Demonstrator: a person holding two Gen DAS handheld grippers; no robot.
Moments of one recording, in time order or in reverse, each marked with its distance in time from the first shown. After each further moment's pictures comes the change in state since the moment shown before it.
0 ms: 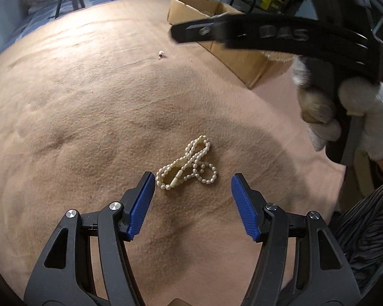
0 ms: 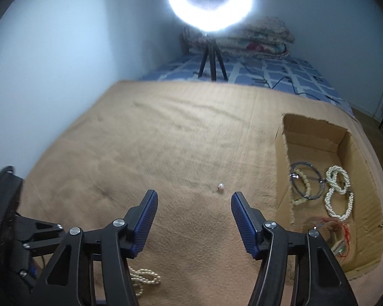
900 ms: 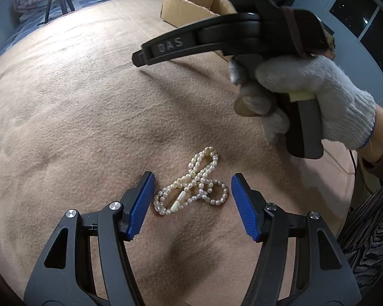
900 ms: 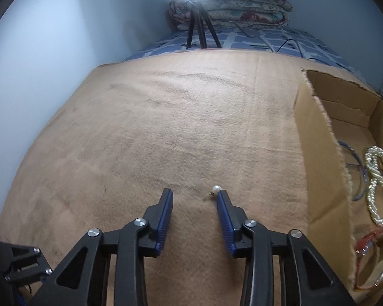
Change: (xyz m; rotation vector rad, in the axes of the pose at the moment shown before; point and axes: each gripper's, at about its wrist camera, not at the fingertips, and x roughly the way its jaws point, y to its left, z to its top) left arm 0.035 0.003 0.020 0.043 0.001 -0.004; right arm 0.085 -0.025 0.004 0.101 0.094 0.042
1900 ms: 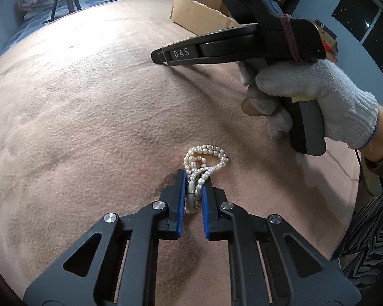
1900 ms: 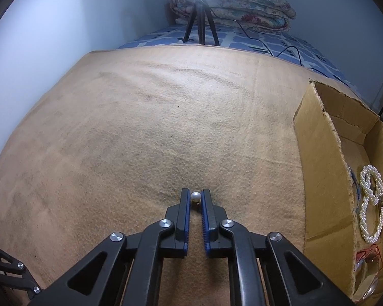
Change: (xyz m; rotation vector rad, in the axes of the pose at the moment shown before) left arm -0.001 0.005 -0.013 -0.020 -0.024 0.011; right arm 0.011 0.010 0.006 -0.082 0.012 -0.110
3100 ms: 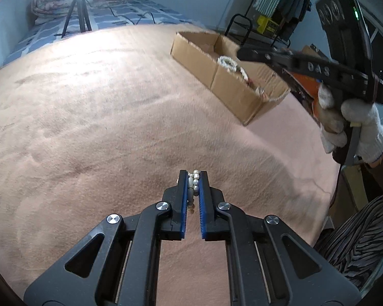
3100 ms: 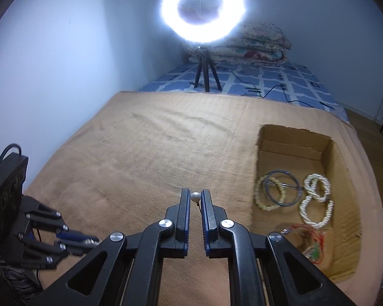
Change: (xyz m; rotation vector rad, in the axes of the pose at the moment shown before) left arm -0.072 0.009 0.004 -0.063 -0.126 -0.045; right arm -0.149 -0.041 -0.022 -0.005 -0.180 0.102
